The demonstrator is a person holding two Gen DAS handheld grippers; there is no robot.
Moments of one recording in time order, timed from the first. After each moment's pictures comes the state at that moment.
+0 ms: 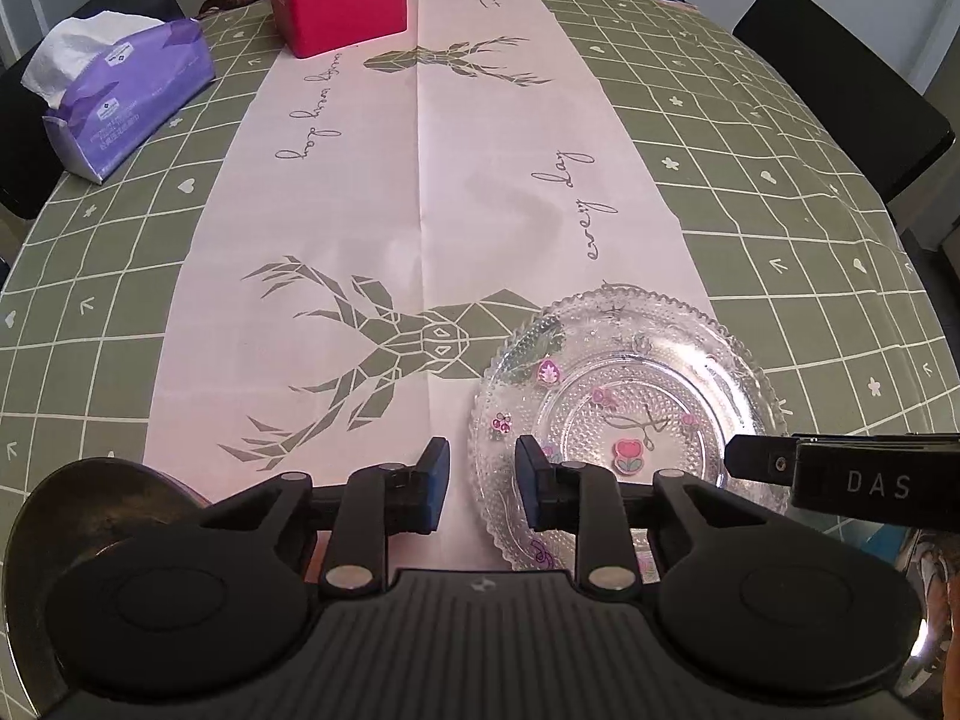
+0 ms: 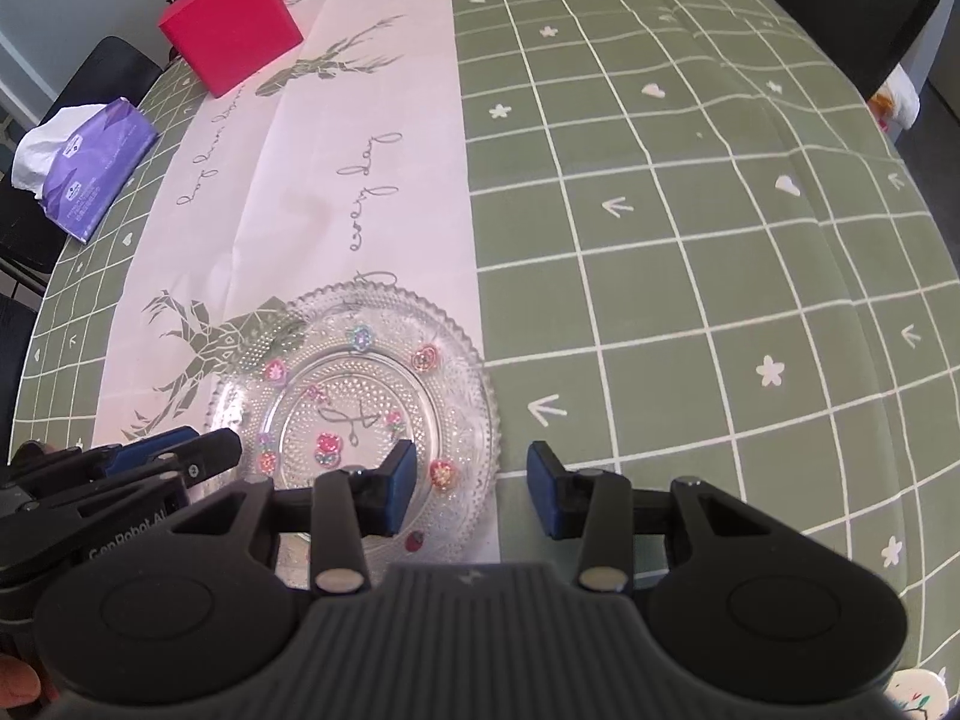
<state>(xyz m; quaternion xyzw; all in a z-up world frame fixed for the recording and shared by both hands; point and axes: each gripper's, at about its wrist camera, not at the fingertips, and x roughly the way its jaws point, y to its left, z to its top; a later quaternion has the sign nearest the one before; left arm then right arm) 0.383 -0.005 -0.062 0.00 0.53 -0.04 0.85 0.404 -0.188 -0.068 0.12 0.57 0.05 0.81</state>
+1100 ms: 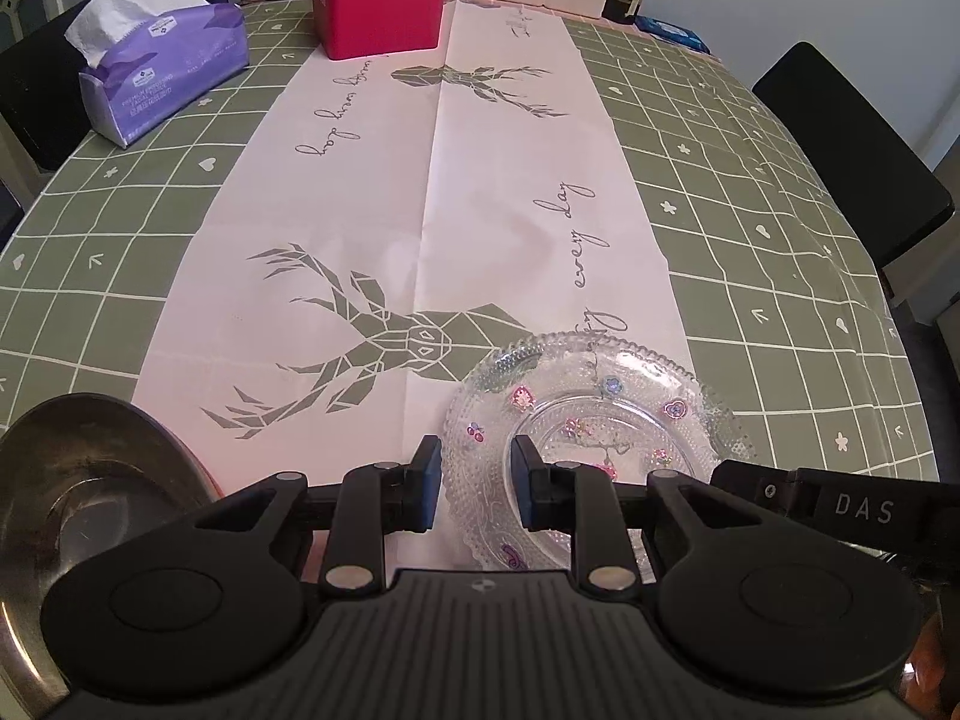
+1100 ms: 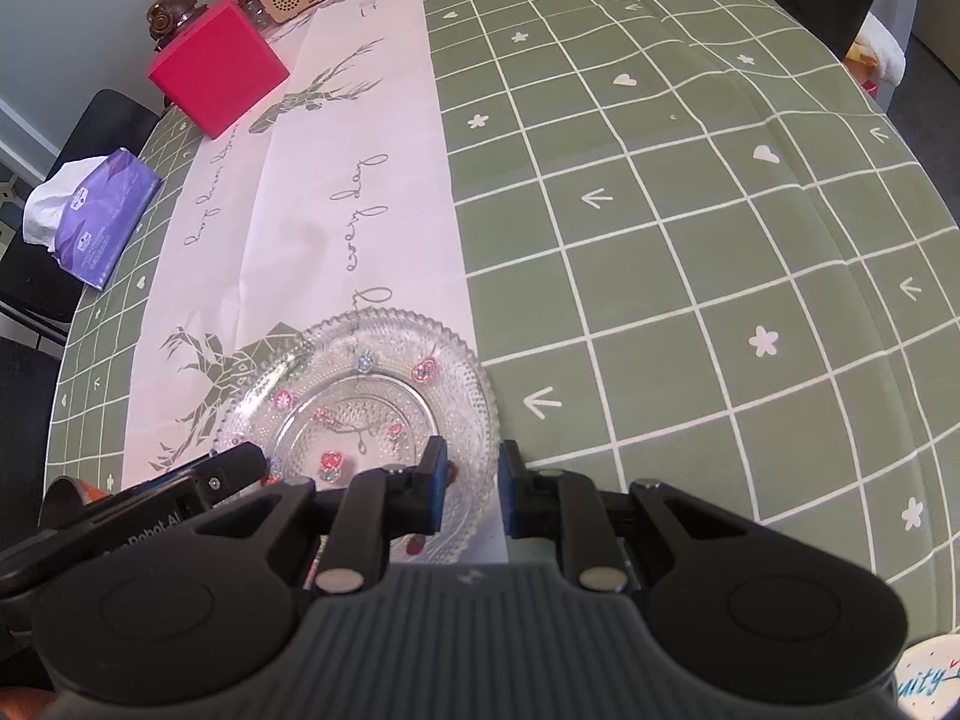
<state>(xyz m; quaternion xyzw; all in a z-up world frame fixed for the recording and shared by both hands) 0.370 -0.006 -0.052 -0.07 0.50 -0.02 0.86 0.391 -0.199 -0.059 0.17 0.55 0.05 0.82</state>
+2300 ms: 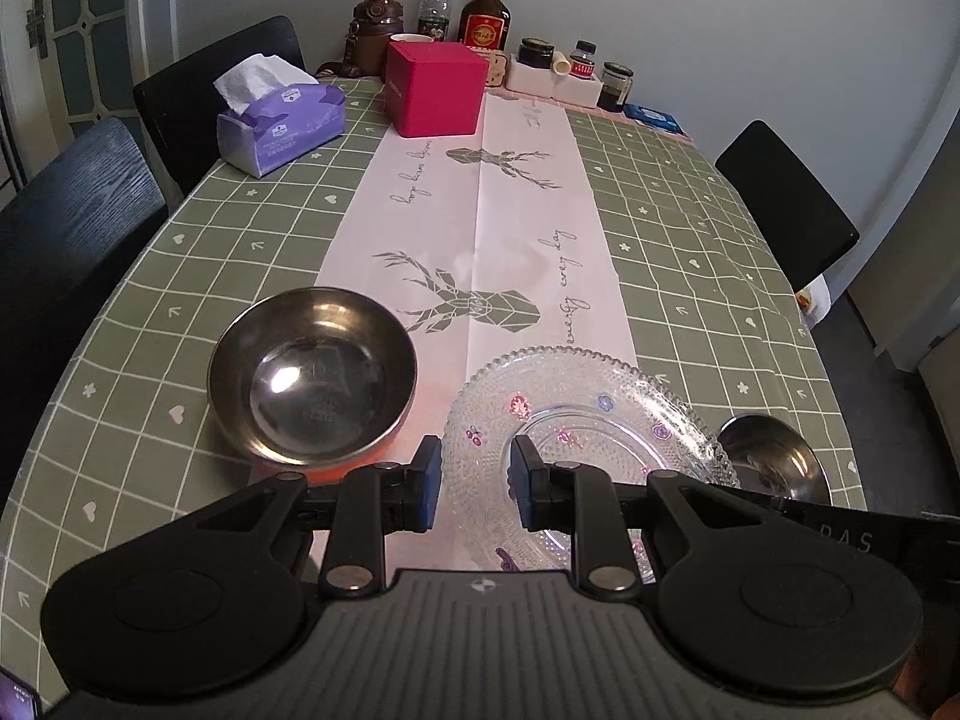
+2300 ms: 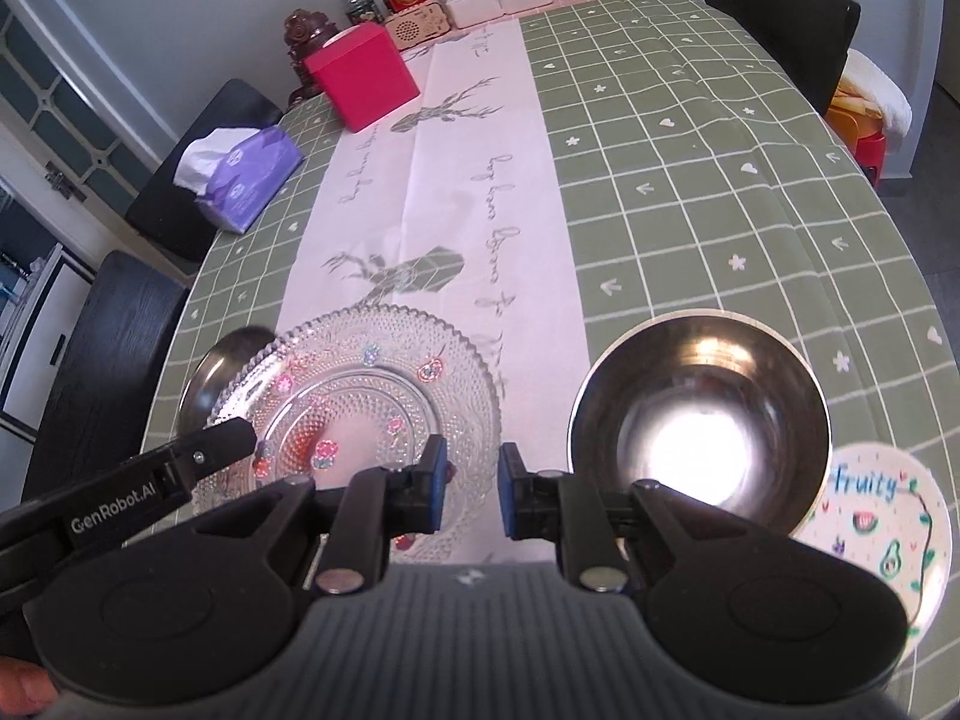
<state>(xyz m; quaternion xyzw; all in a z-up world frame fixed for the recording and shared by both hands) 0.208 0.022 0.047 -0.09 0.44 -0.01 0.89 0.235 -0.177 0.032 0.16 0.50 0.11 0.84</state>
